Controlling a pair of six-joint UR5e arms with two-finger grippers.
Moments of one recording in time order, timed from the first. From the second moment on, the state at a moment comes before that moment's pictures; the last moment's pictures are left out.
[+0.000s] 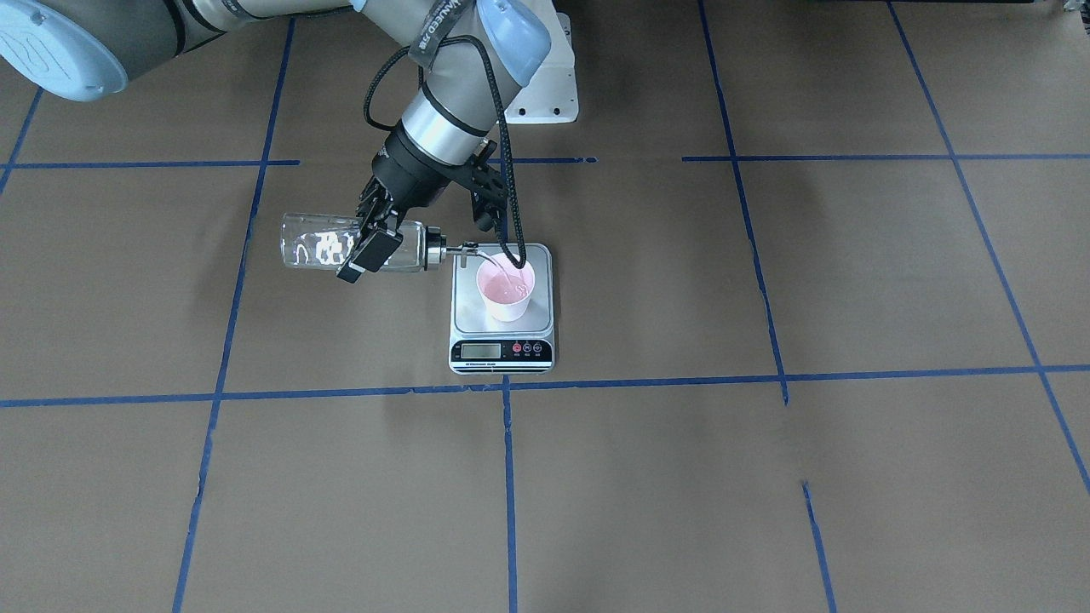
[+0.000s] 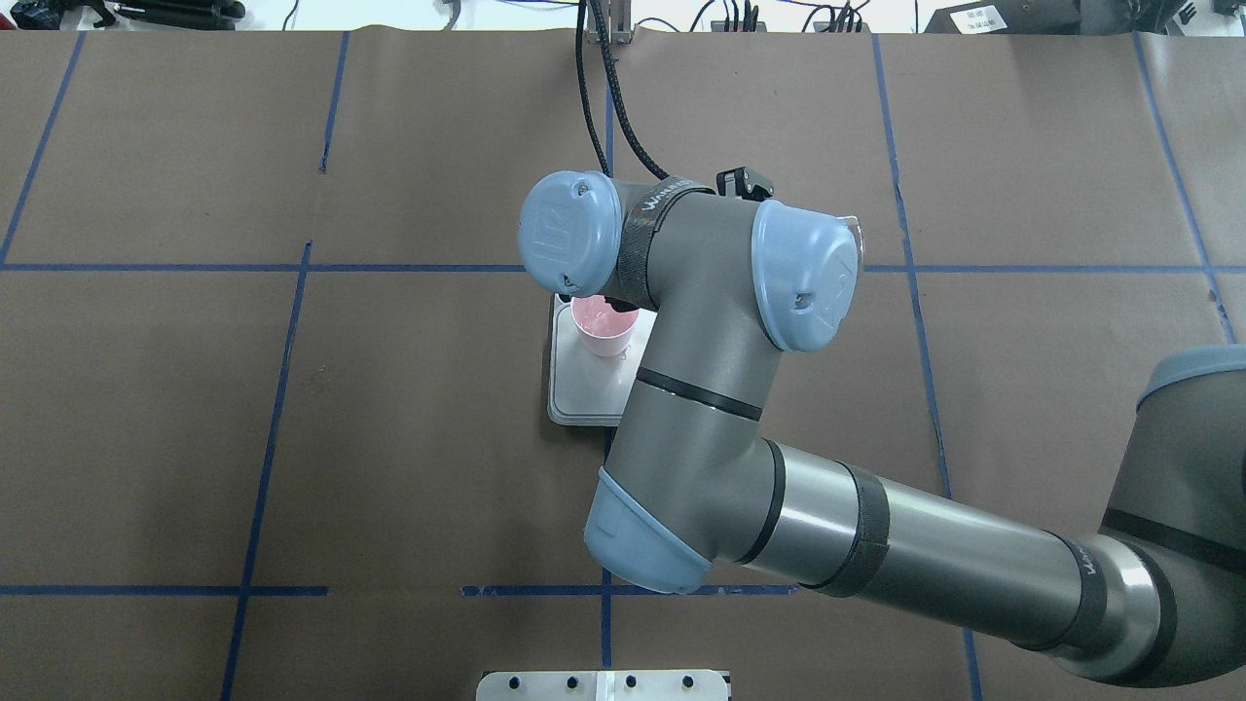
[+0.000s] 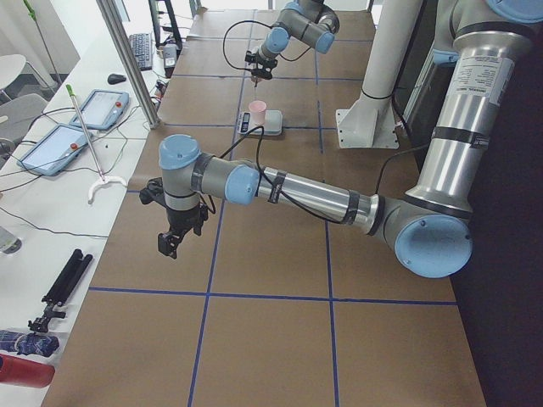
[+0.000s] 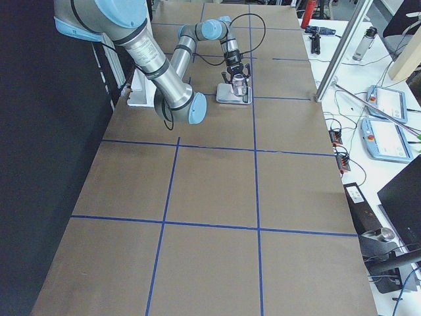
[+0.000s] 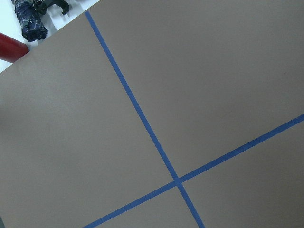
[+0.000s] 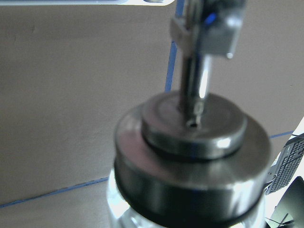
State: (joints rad) left arm -1.51 -1.79 -1.60 -1.57 -2.18 0.30; right arm 0.50 -0.63 1.68 -2.41 1.30 -0.34
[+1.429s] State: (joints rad) left arm -1.51 -1.79 -1.60 -1.57 -2.18 0.30; right arm 0.50 -0.63 1.69 -2.41 1.30 -0.34
